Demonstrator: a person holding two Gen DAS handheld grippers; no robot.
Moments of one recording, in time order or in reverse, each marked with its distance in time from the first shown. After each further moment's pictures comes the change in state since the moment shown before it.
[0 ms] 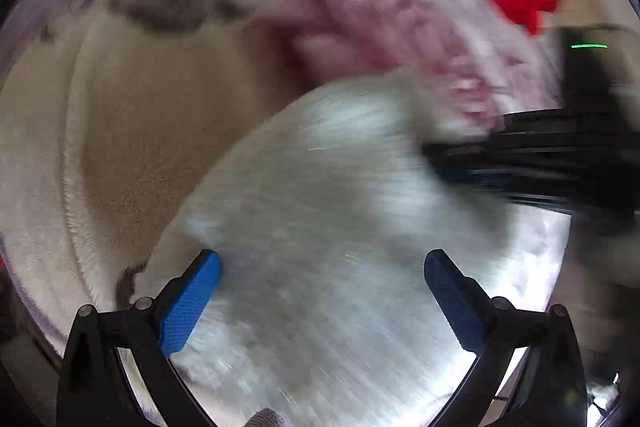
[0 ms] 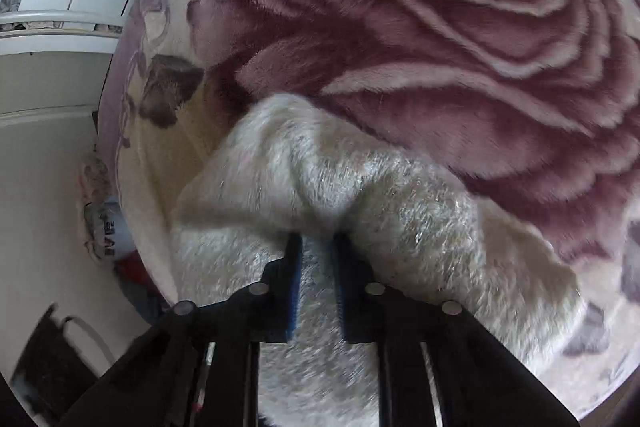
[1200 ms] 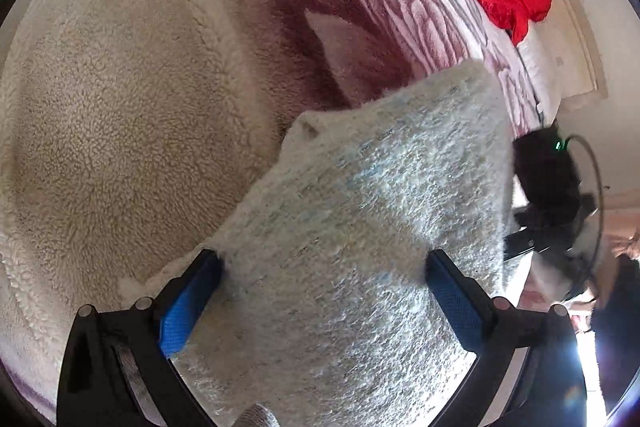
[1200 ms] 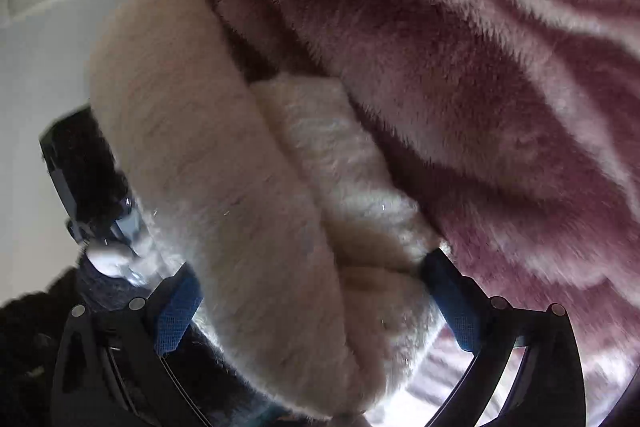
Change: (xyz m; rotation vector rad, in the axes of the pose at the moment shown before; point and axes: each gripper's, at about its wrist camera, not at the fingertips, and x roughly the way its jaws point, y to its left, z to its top) left arm 0.014 0.032 0.023 0.006 0.024 -0.182; right arm 0.003 -0.157 0.025 -0.298 0.446 0.269
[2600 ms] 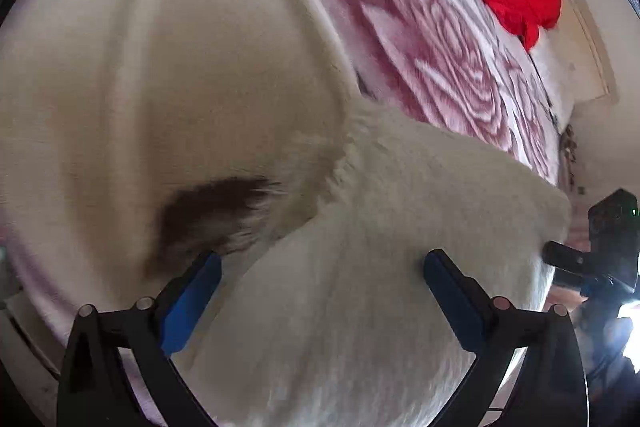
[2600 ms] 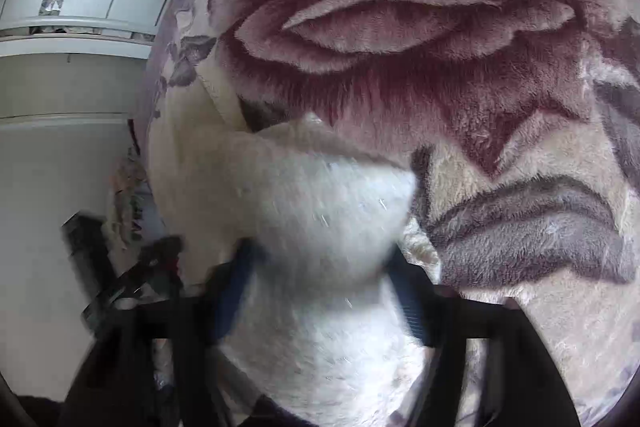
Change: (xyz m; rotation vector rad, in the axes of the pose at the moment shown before) left arm -0.047 0.032 -0.081 -0.027 -0.020 0.052; right arm -0.039 0.069 -0.195 0.263 -0.563 -0.117
